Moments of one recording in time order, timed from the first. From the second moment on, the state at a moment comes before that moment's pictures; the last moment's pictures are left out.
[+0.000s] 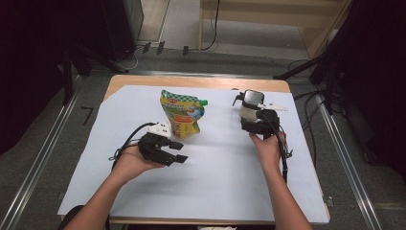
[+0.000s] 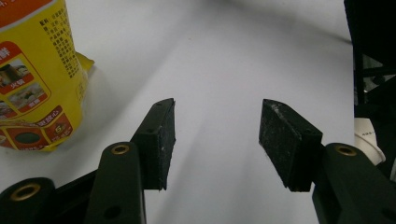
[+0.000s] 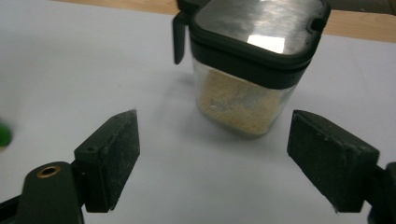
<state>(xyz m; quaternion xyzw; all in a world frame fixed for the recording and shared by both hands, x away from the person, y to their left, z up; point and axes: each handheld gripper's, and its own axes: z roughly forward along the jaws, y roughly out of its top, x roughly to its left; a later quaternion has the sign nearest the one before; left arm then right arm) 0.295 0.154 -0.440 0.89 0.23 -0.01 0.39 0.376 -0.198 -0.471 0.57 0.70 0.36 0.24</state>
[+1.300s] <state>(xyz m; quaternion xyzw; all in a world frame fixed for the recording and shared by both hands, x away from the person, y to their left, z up) 0.298 0.152 -0.448 0.89 0.23 -0.03 0.38 0.453 -0.175 -0.521 0.66 0.57 0.36 0.33</state>
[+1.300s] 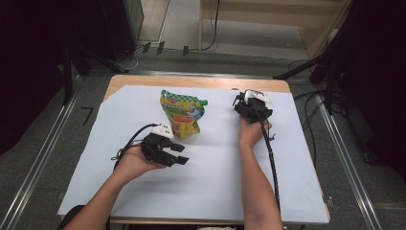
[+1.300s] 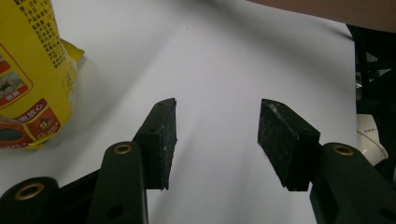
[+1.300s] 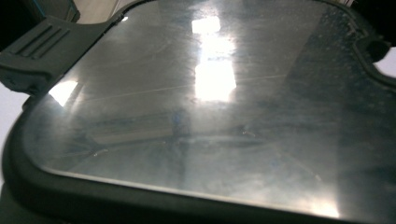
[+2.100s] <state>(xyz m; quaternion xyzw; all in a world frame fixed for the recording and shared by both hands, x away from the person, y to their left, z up) 0.300 0.155 -0.449 0.89 0.24 -0.03 0.39 0.424 -0.187 -0.483 0.60 0.62 0.41 0.29</state>
